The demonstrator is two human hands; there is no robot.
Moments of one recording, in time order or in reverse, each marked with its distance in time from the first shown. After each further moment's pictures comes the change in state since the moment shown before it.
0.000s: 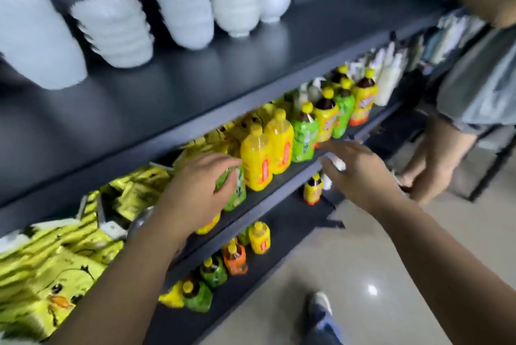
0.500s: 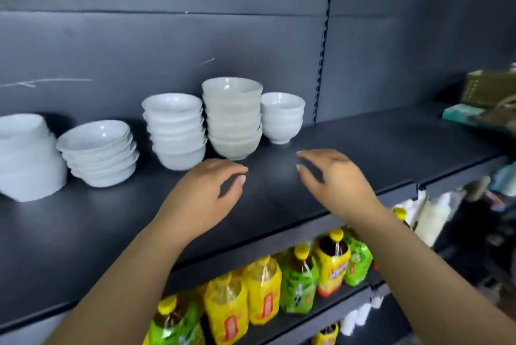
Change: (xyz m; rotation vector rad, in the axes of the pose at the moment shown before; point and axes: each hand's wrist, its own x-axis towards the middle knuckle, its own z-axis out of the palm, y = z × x) left_hand 0.252 0.027 -0.010 0.084 0.333 -0.116; right_hand 0.285 0.060 -0.071 0.074 0.113 -0.405
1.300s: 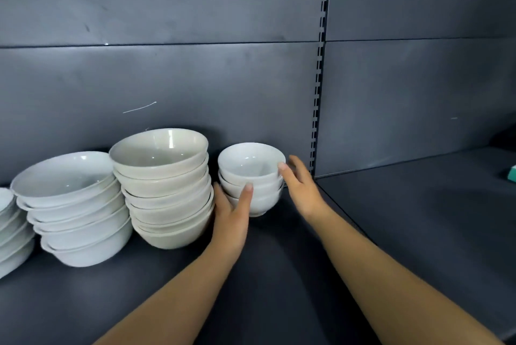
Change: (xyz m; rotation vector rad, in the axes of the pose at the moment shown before) left_hand 0.201 -0.034 0.198 -0.696 0.355 -0.697; right_hand 0.207 0.155 0.099 0.880 -0.184 0.342
